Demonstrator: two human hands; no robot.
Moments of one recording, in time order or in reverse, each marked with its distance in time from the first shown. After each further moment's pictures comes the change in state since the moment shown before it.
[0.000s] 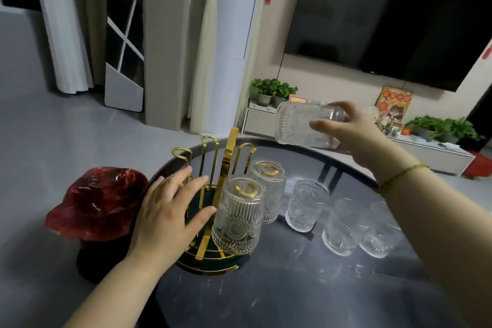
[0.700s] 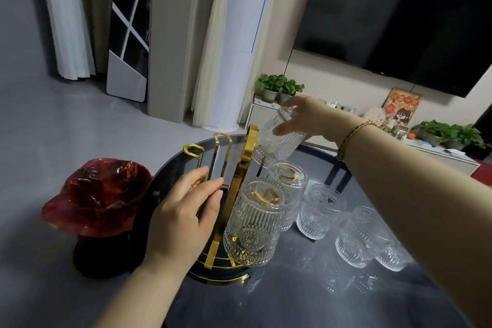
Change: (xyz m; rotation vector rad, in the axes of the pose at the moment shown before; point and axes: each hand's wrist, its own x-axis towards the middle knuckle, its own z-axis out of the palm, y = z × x) left_hand 0.007 -0.001 0.017 -0.300 0.252 -0.057; right_hand 0.065 -0.020 0.079 -0.588 -0.287 -0.050
